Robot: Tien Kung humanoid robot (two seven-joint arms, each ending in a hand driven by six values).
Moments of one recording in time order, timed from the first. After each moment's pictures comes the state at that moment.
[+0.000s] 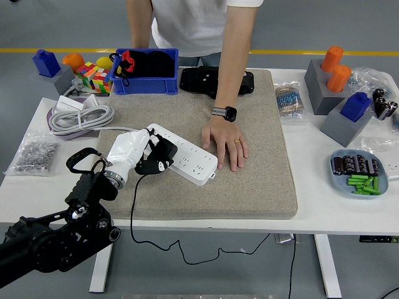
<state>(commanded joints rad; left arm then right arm) -0.52 0.26 -0.51 -1.16 1.85 0.51 0.38 -0.03 -0.31 1.22 0.29 -1.05 0.01 -0.18</state>
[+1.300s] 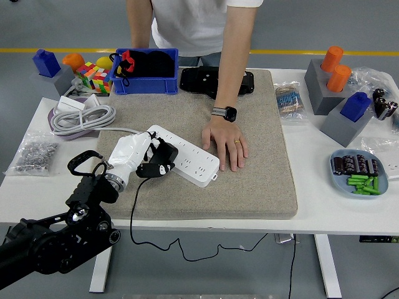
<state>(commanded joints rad) -0.51 0.26 -0.50 -1.15 1.83 0.51 0.35 -0.03 -0.31 1.22 0.29 -1.05 0.01 -0.18</state>
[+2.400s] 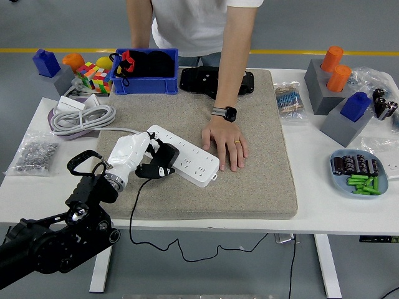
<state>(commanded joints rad) -0.51 0.25 -0.50 -1.15 1.82 0.52 0.36 -0.03 -0.31 1.22 0.29 -1.05 0.01 -0.18</state>
